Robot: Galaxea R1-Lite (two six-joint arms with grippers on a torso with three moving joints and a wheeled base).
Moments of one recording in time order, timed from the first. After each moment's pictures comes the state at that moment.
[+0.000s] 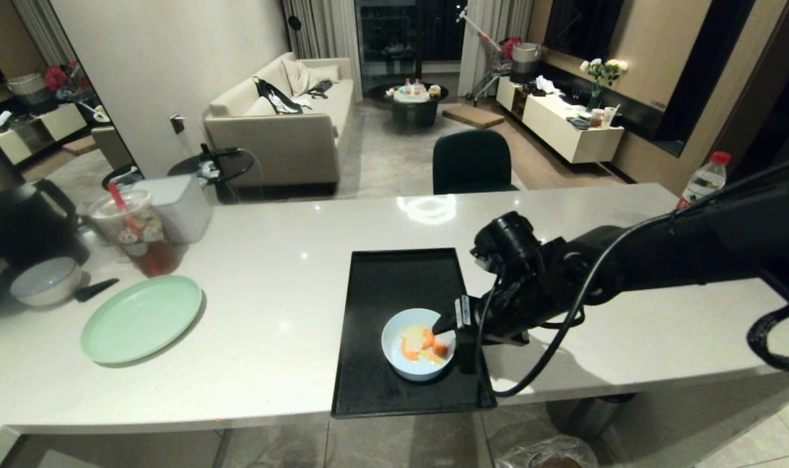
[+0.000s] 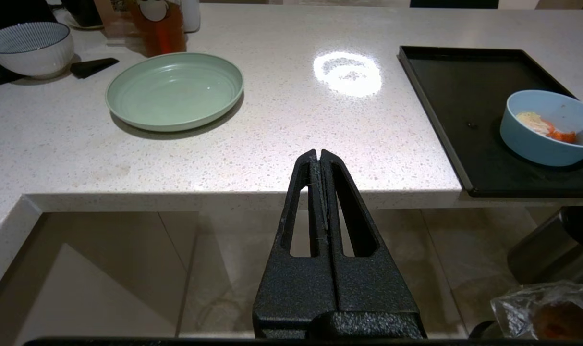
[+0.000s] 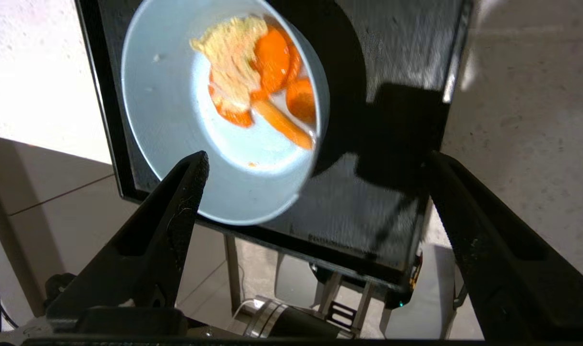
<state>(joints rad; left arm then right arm) 0.00 0.00 0.00 0.00 0.02 -0.05 0.58 2.10 -1.41 0.25 0.16 0.56</state>
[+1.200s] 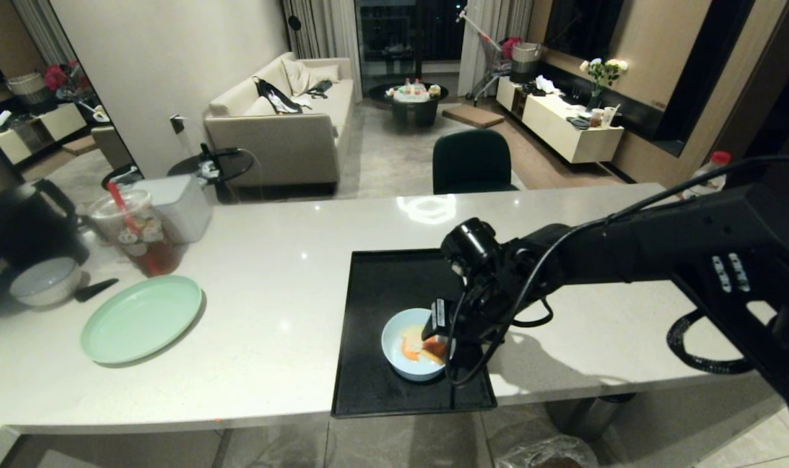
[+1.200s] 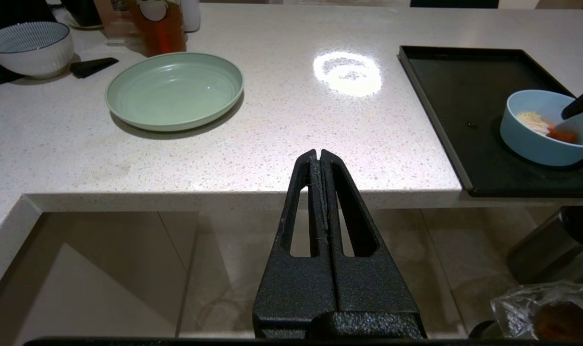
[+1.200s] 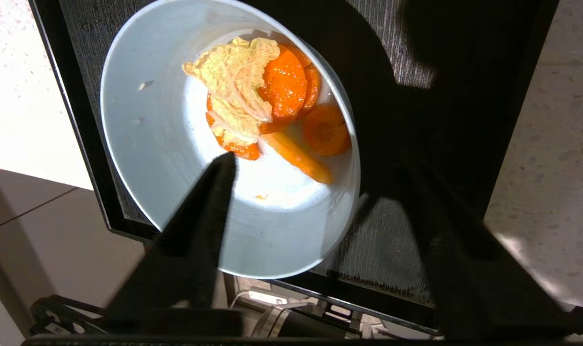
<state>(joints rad) 0.00 0.00 0.00 0.00 0.02 -0.05 0.62 2.25 -1.64 0.41 0.11 0.59</state>
